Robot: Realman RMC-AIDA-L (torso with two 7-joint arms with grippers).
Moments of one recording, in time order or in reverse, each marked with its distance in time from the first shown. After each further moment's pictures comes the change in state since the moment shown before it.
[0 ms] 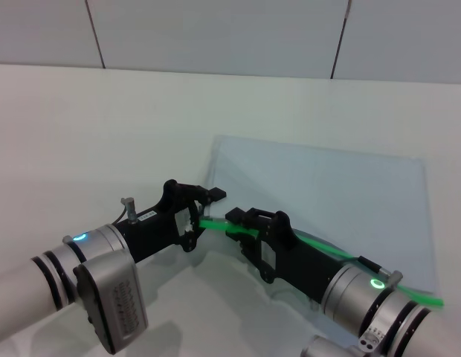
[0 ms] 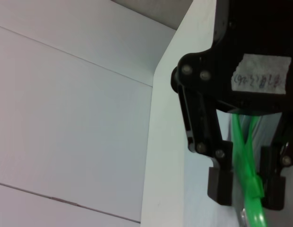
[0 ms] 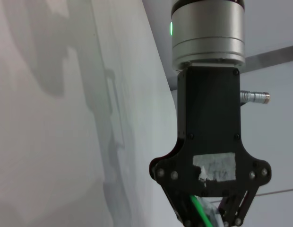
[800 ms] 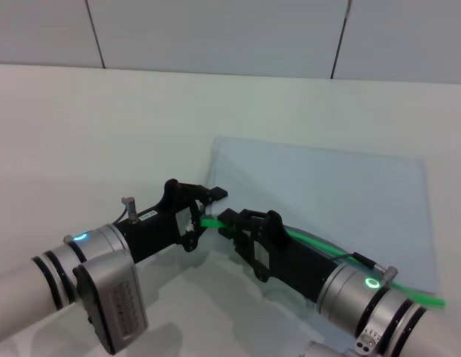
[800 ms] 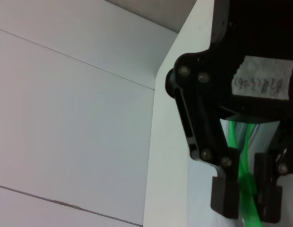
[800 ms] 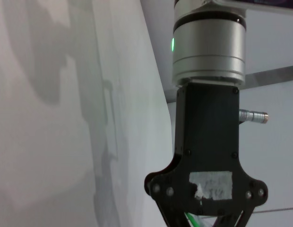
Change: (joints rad) left arm 0.000 0.000 0.000 0.000 0.002 0.010 0.000; right arm 0.019 0.000 -0.022 -0.004 -0.001 -0.028 -0.034
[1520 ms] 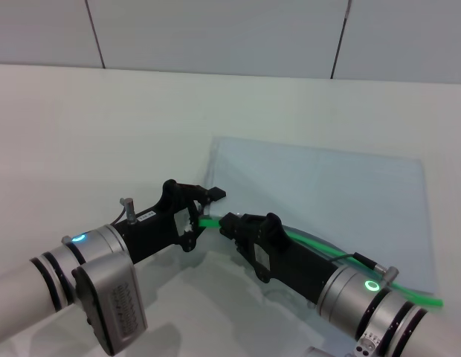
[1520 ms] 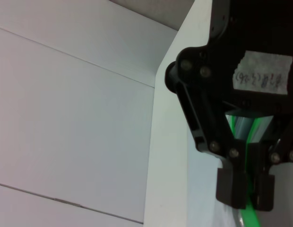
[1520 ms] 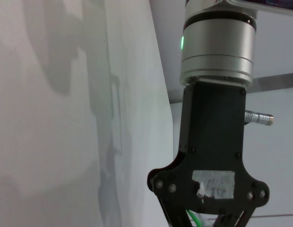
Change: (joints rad) left arm 0.005 0.000 0.000 0.000 -0.006 0.000 0.012; right arm -0.006 0.000 -0.001 0.002 0.001 0.000 -0.057
